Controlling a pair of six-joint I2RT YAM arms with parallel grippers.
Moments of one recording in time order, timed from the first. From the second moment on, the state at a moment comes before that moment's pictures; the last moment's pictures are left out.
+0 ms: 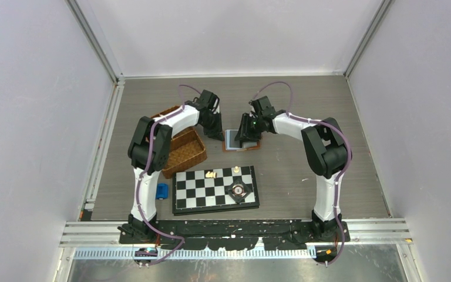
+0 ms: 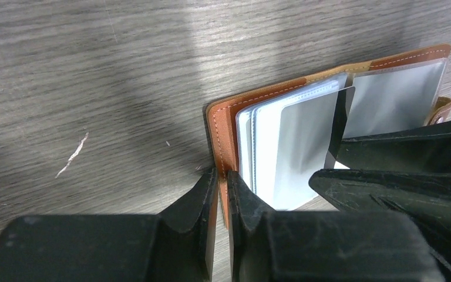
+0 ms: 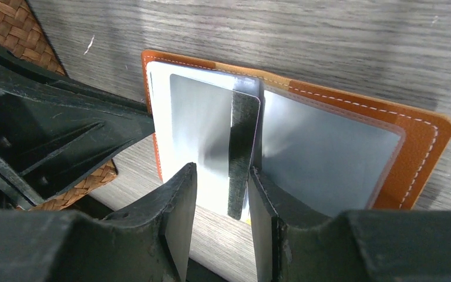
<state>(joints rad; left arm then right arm) -0.47 2.13 1.57 -0.54 0.27 -0.49 0.45 2.00 1.29 -0.24 -0.35 0.60</state>
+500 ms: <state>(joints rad) -0.47 2.13 1.56 -0.53 0.27 -0.50 0.52 2.02 1.37 -0.32 -0.25 0.54</state>
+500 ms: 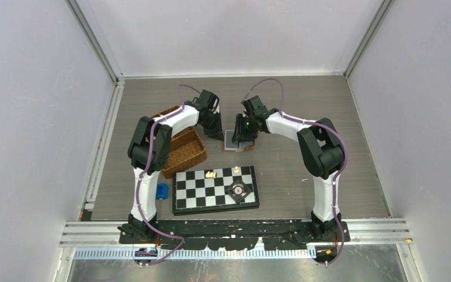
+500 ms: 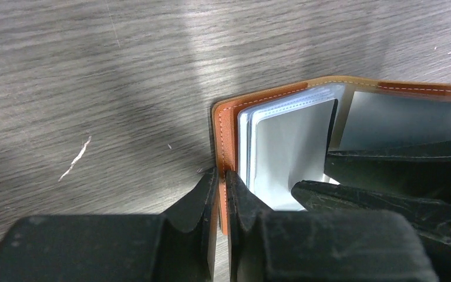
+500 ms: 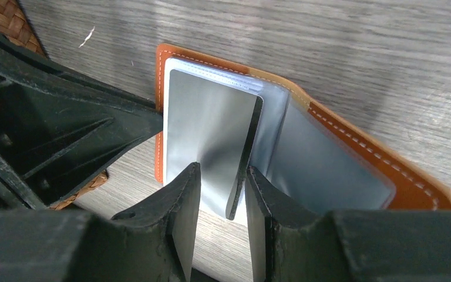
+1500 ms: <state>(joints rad) -0.48 2.11 1.52 -0.50 0.29 -0.50 0.40 1.65 1.21 -0.47 -0.19 0.52</state>
